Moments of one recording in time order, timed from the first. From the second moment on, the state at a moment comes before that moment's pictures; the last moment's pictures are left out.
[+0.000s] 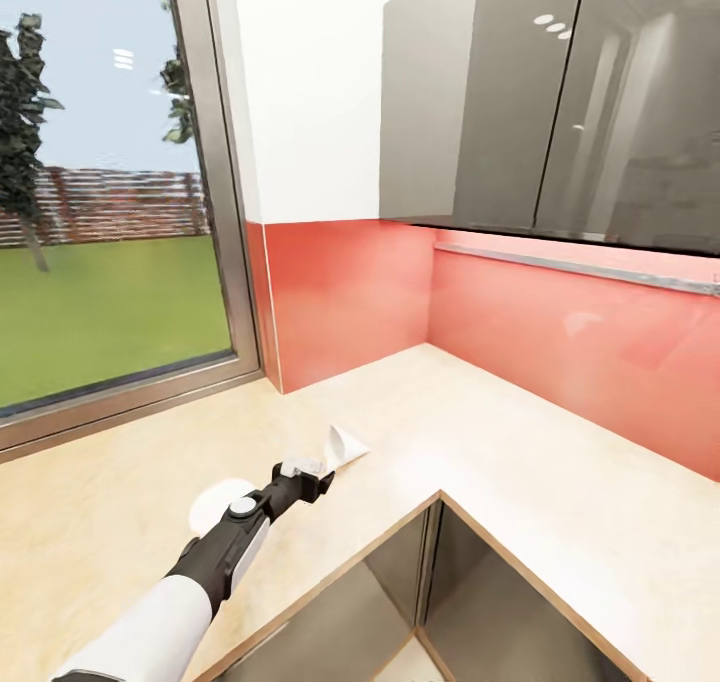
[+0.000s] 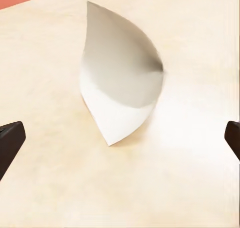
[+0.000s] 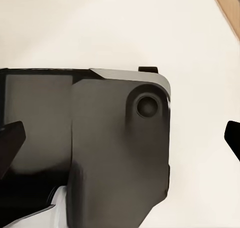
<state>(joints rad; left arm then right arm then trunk) -0.68 -0.07 -0.12 -0.55 -0.04 -0.02 -0.27 -0.05 0.04 0.00 -0.15 0.00 -0.06 0.01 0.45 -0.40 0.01</state>
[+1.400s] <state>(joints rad) -0.68 -0.07 -0.12 -0.54 -0.04 -0.02 -0.27 -0.05 0.04 0.00 -0.15 0.00 -0.06 0.01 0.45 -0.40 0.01</state>
